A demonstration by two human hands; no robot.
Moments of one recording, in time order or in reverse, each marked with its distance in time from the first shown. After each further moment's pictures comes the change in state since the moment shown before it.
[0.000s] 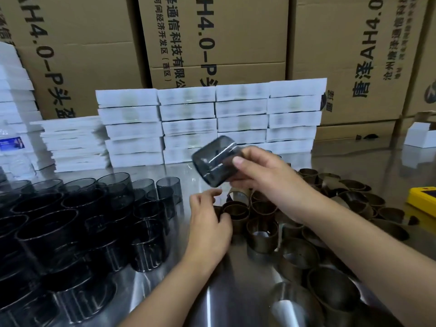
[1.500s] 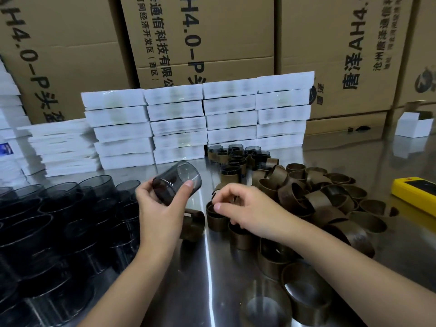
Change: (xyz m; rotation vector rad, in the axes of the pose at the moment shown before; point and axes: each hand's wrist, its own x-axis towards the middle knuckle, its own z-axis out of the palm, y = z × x) left_hand 0.011 0.001 -0.026 -0.555 0.286 -0.140; right_hand -0.017 0.053 -0.012 -0.330 -0.052 0.093
